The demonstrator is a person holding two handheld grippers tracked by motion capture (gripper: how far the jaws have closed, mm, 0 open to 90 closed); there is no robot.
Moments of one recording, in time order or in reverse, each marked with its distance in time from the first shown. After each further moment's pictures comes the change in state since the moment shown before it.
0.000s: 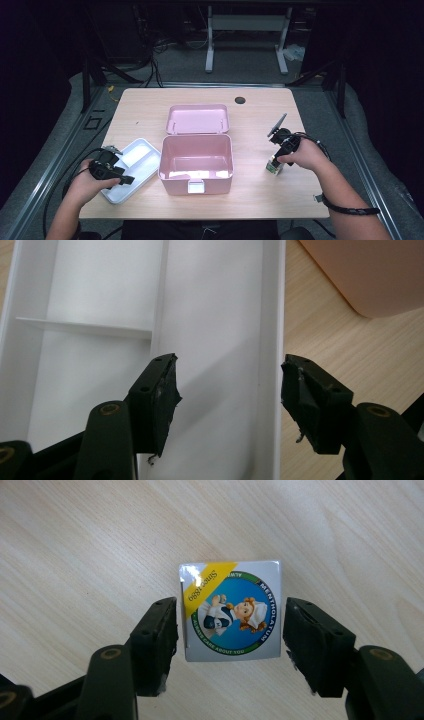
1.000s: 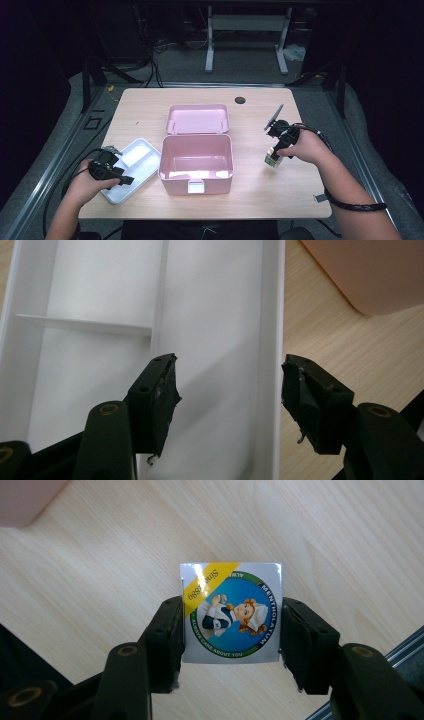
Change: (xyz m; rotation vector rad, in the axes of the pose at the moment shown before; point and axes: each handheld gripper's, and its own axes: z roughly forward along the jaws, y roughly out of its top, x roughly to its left) left arm 0.000 -0.001 -0.001 0.000 -0.002 -0.005; right arm 0.015 0.015 -0.043 -0.028 -0.016 -0.093
